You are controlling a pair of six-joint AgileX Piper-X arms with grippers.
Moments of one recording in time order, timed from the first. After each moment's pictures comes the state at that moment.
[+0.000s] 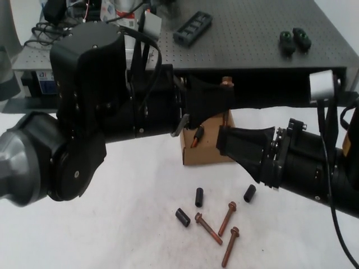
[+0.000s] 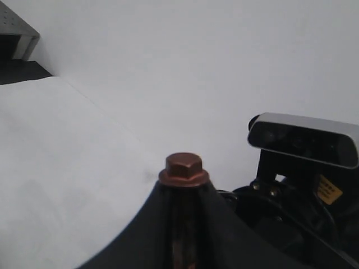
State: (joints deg) left arm -34.2 80.4 -48.2 -23.6 44.5 -35.0; right arm 19.2 58.8 -24.9 -24.4 -29.5 24.6
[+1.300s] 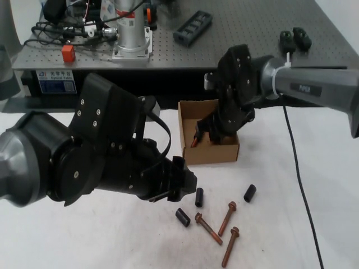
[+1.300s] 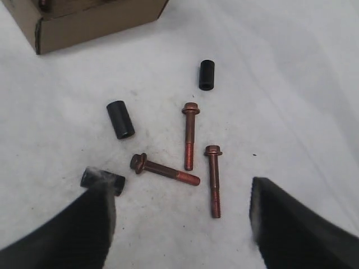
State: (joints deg) left arm -34.2 80.3 -48.2 16.8 20.4 -17.8; right arm 10.5 126.6 -95.6 33.9 -0.5 -0.3
